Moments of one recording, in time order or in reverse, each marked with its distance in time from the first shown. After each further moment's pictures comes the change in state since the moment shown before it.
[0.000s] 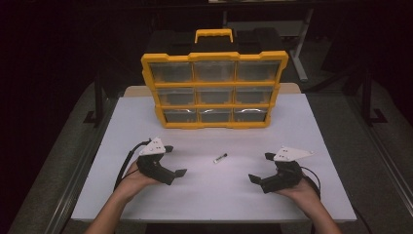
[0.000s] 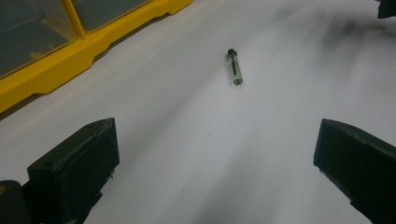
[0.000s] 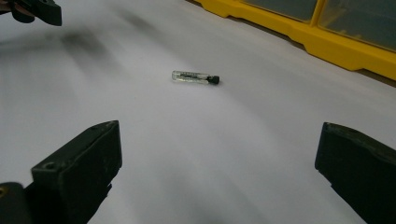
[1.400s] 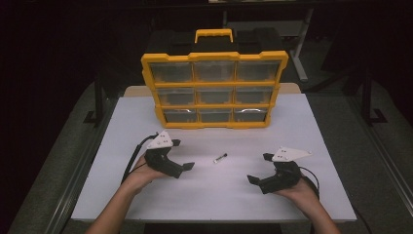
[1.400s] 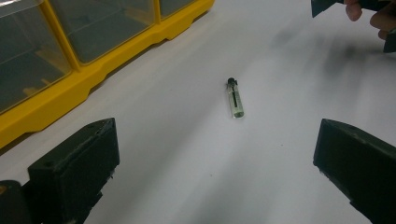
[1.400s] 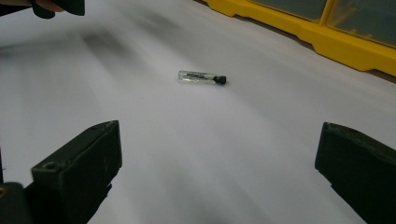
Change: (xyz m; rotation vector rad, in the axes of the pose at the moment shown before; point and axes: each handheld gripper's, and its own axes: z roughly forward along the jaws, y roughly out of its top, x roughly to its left) left arm 0.002 0.019 0.016 -0.034 -0.010 0.016; right arm 0.002 0.001 0.003 0.006 0.018 -0.008
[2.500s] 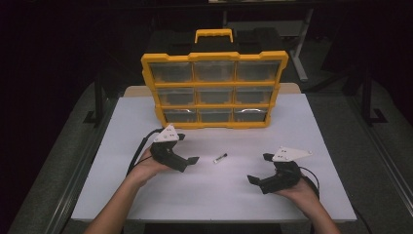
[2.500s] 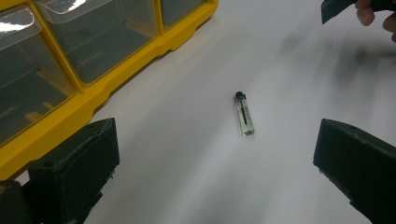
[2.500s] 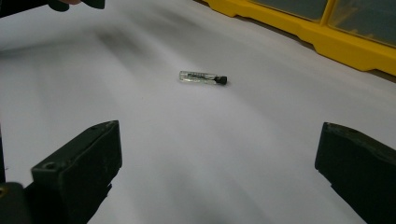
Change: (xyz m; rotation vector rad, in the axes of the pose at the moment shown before) left arm 0.007 0.017 0.015 0.008 0.005 0.027; right arm 0.000 0.000 -0.001 0.000 0.004 0.002
